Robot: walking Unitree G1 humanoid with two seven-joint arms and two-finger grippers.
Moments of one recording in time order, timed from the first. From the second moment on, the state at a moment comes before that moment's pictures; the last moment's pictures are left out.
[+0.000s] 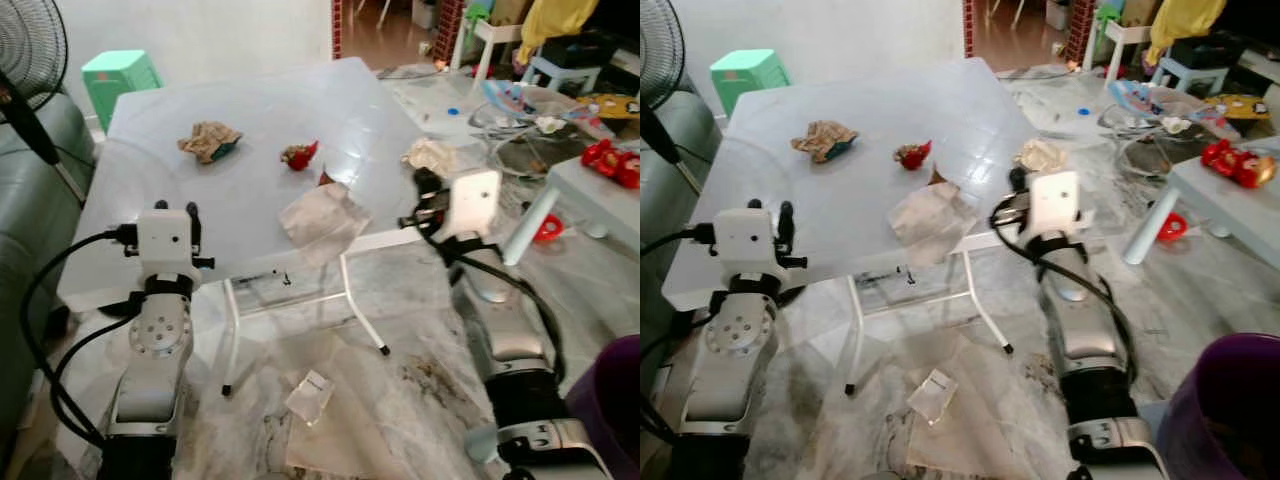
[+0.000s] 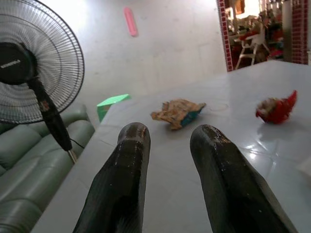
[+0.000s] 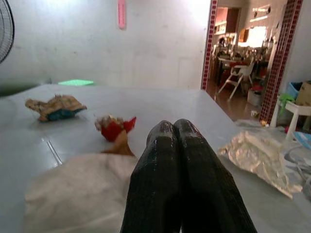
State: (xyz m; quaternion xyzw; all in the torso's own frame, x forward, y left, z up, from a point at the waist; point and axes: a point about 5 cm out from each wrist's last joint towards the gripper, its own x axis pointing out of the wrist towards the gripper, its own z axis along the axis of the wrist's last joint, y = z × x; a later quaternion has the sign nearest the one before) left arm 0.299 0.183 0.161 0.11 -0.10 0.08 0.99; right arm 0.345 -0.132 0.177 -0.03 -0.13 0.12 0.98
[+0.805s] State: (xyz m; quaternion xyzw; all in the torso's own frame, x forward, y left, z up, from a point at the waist) left arm 0.296 0.170 0.153 0.12 -0.09 0.06 0.99; right arm 0.346 -0.133 0.181 -0.01 -0.13 0.12 0.98
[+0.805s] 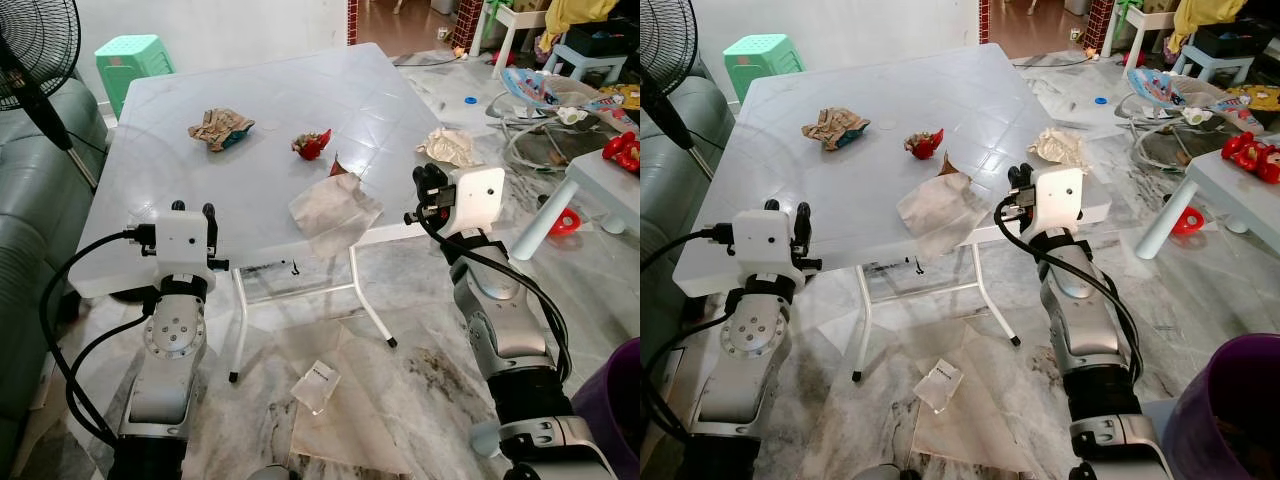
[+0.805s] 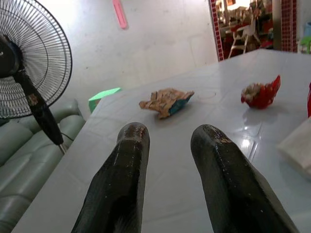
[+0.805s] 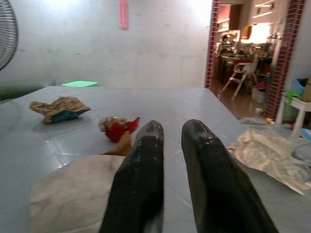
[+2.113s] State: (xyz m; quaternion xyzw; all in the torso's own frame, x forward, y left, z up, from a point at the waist) left arm 0.275 0.161 0.156 0.16 -0.12 0.09 0.98; right arm 0.344 -0.056 0.176 0.01 -0.13 0.24 0.96
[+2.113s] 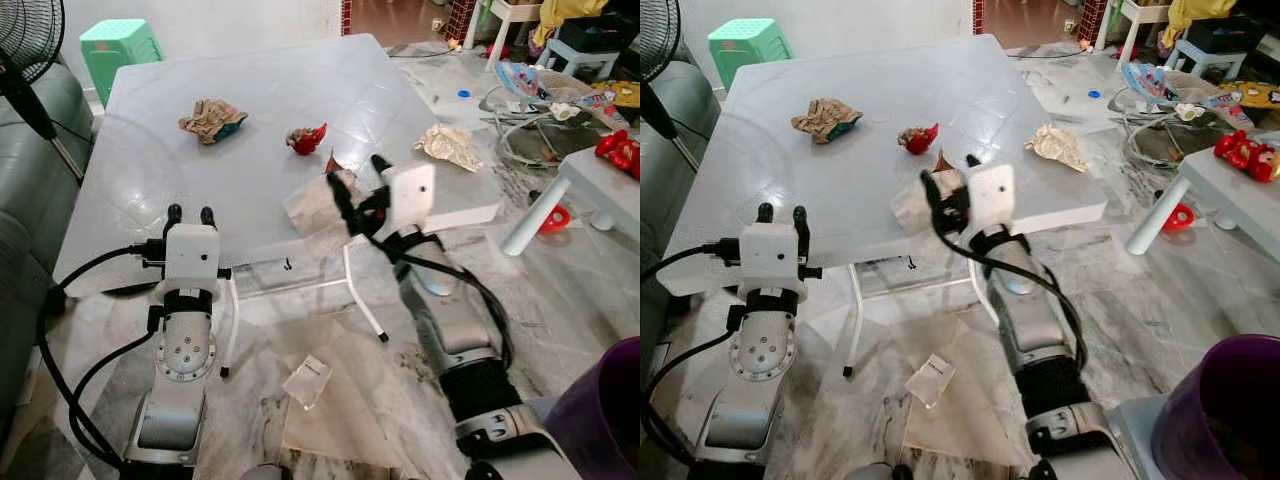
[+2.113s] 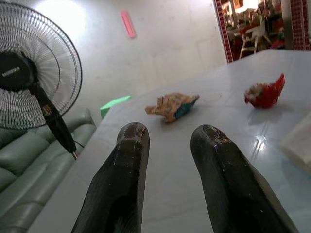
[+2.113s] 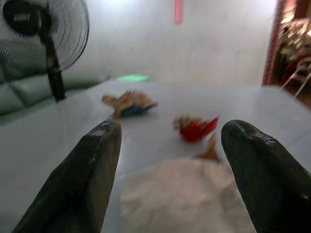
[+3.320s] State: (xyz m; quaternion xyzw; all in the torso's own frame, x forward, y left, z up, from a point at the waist) left arm 0.264 0.152 0.172 0.12 -0.12 0.03 0.99; right arm 0.355 -0.080 0.175 -0.02 -0.13 0.20 0.97
